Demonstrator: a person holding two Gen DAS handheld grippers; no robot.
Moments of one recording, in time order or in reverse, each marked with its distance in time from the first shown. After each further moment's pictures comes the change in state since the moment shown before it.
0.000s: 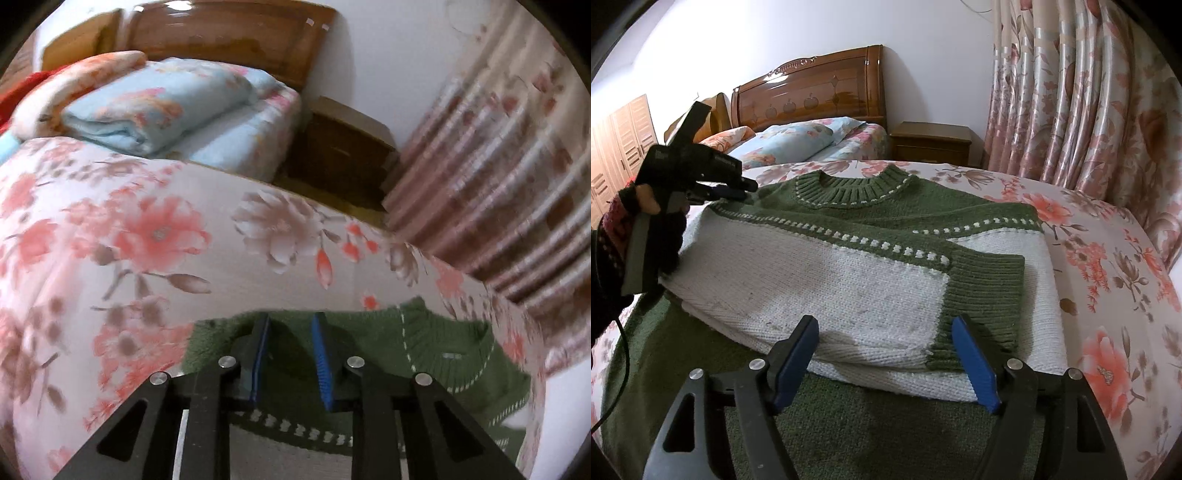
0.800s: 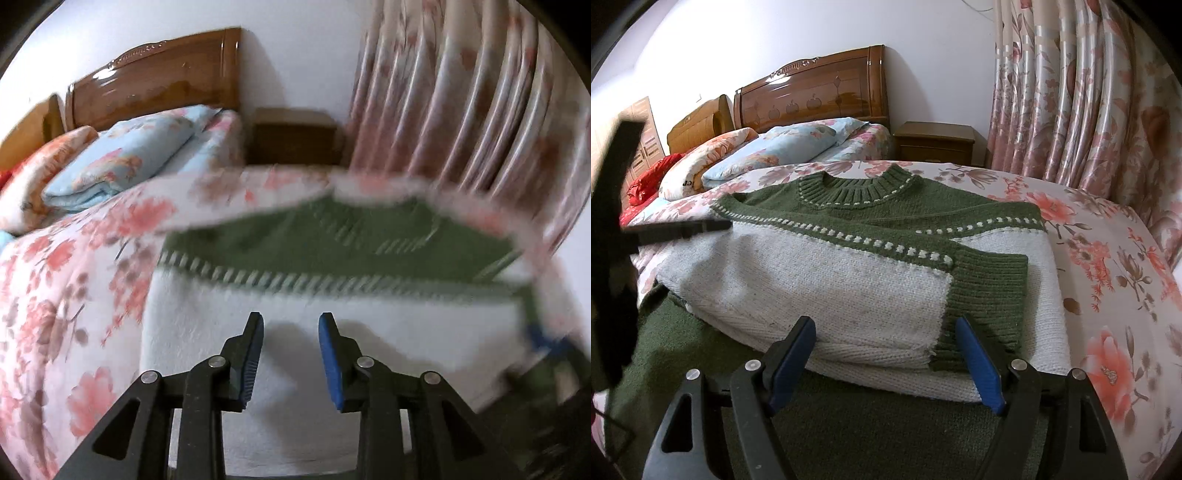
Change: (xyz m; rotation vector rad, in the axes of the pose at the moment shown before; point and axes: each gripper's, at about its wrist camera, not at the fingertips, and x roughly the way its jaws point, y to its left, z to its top) left arm -0.049 -0.027 -0.101 0.393 -0.040 0.032; right arm 0.000 0.000 -0.001 0.005 -0.001 0.018
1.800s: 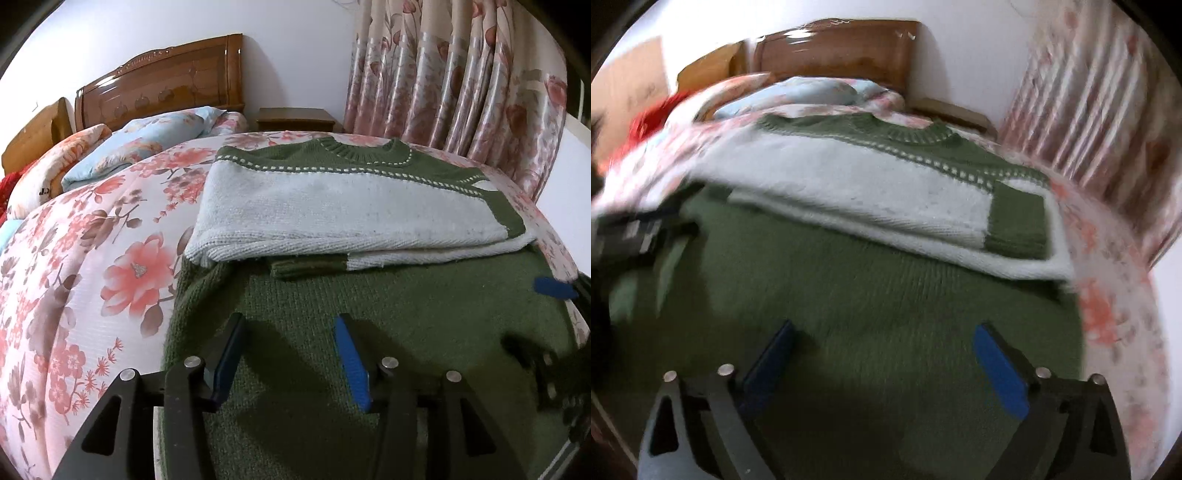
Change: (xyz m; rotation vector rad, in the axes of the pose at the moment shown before) left arm -0.067 0.020 -0.119 0.012 -0.039 -0.031; right arm -0.037 0.058 -0.064 -0.184 0.147 -0.074
